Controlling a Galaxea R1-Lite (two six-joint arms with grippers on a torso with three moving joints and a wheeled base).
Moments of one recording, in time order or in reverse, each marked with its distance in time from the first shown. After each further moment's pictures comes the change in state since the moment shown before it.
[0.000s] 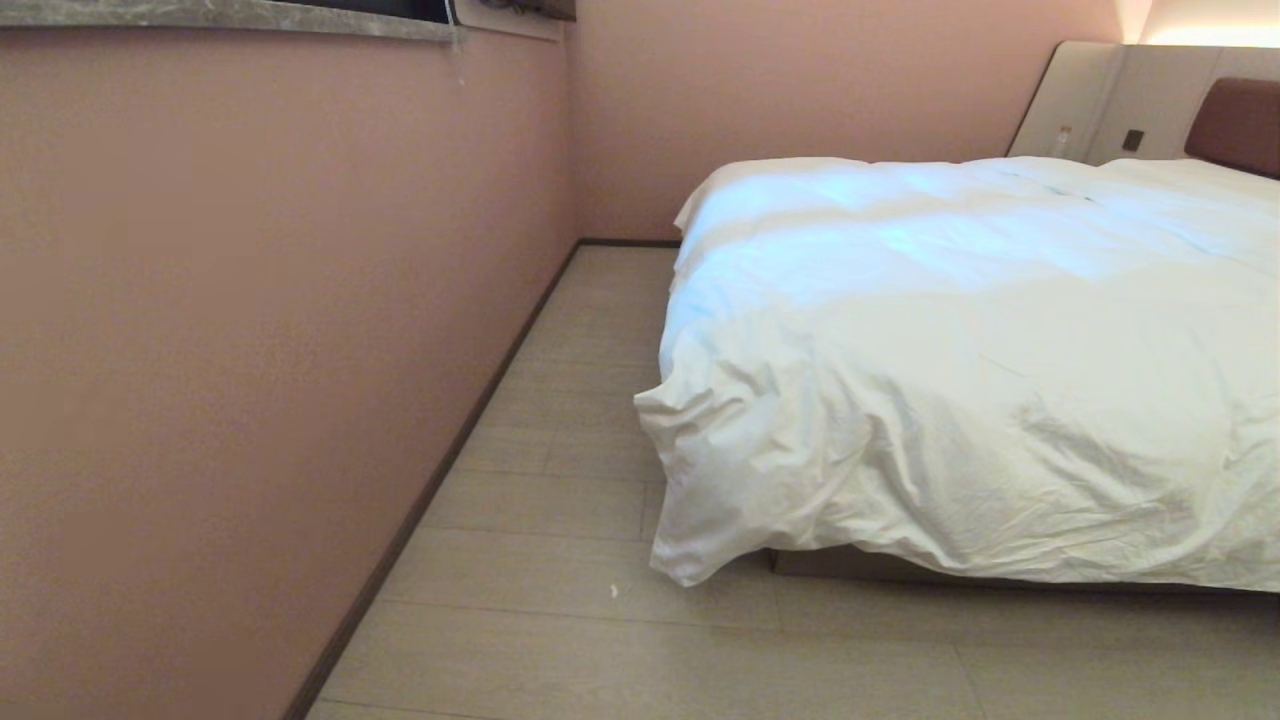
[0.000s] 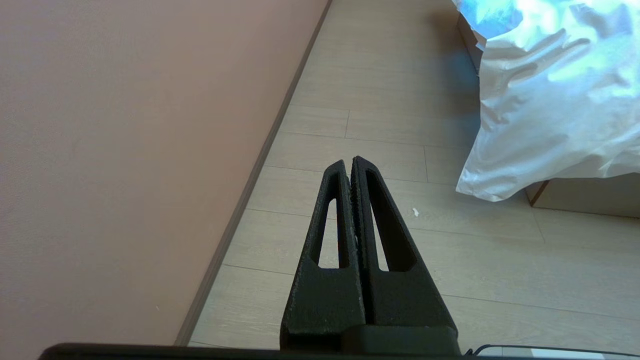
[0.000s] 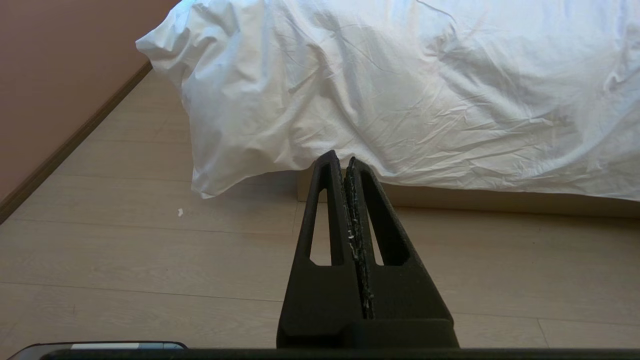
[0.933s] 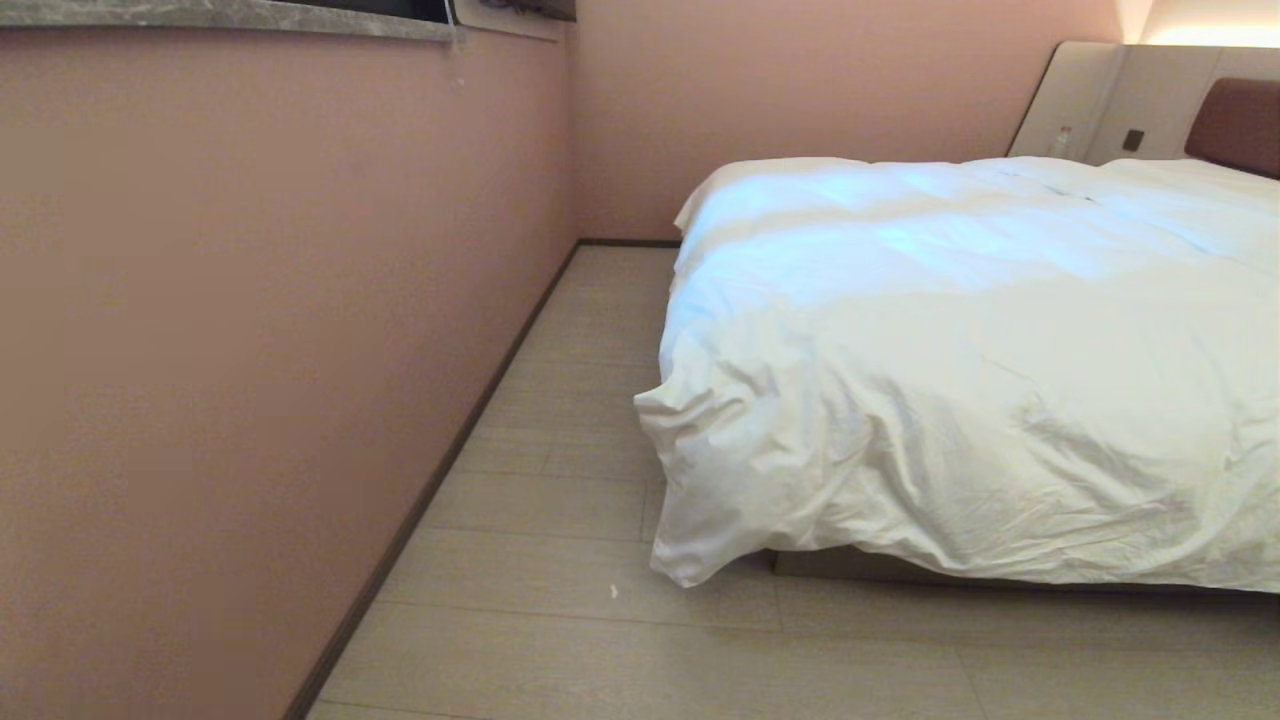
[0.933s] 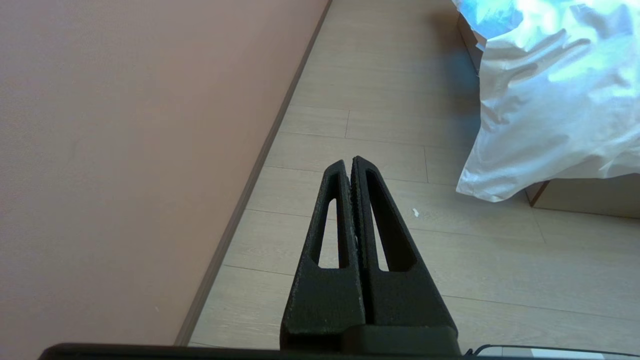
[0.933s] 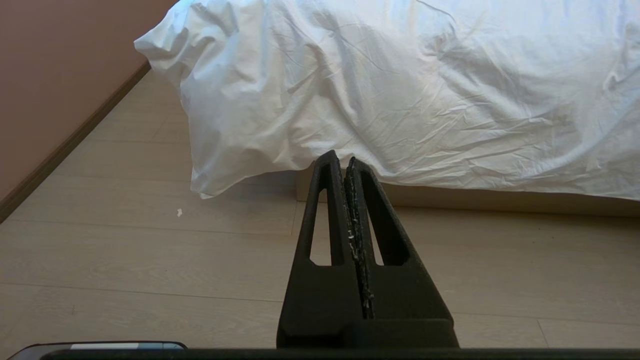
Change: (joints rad) left arm 0.000 0.000 0.000 0.000 0.000 0.000; right arm 0.000 0.000 0.000 0.001 -0.003 0.001
